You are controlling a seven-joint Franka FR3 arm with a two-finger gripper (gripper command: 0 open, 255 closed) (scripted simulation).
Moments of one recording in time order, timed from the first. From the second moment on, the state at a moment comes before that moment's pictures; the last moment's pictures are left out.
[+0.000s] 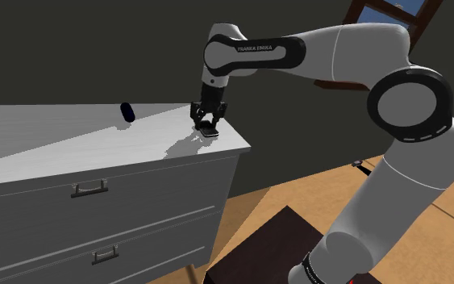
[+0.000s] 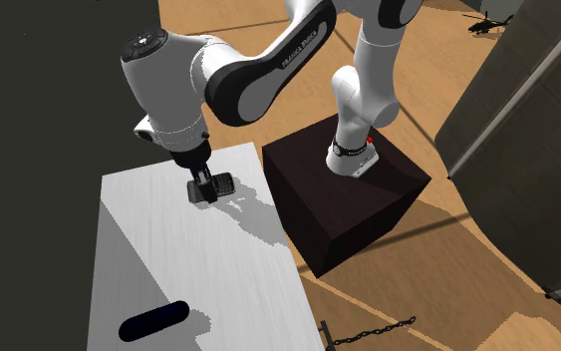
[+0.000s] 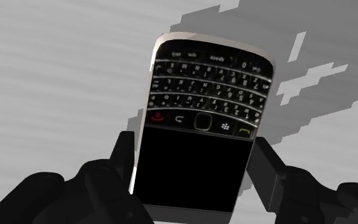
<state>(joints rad) -0.02 0.02 0.15 -1.85 0.06 1.85 0.20</state>
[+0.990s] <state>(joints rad) -0.02 0.02 0.15 -1.66 0.06 1.66 0.21</state>
